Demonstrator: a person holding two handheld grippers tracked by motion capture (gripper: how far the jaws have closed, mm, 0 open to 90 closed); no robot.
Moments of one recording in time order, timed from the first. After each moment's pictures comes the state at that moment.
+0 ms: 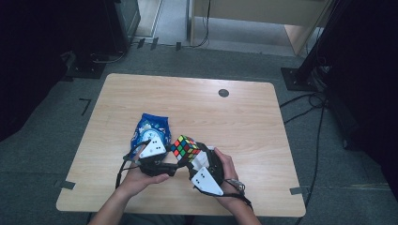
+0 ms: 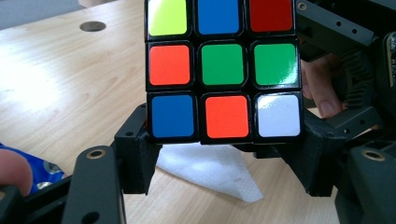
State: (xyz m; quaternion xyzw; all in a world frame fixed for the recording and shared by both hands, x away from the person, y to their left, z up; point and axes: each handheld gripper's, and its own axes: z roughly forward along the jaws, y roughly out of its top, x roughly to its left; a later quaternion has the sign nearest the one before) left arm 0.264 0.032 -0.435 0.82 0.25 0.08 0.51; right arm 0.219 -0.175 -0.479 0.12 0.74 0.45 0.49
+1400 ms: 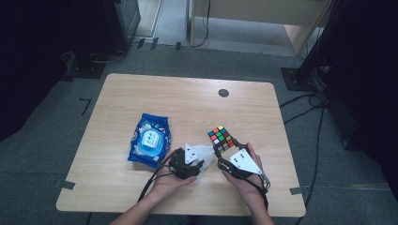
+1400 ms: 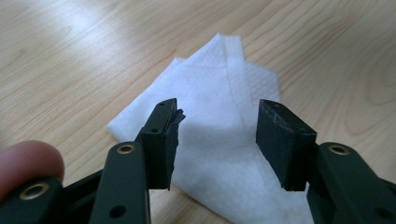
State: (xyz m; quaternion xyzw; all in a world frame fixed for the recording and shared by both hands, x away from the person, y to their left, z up) left arm 0.272 -0.057 -0.511 0.85 0.32 0.18 0.37; right arm 0.242 -0.261 -0.482 0.33 0.70 0.48 0.40
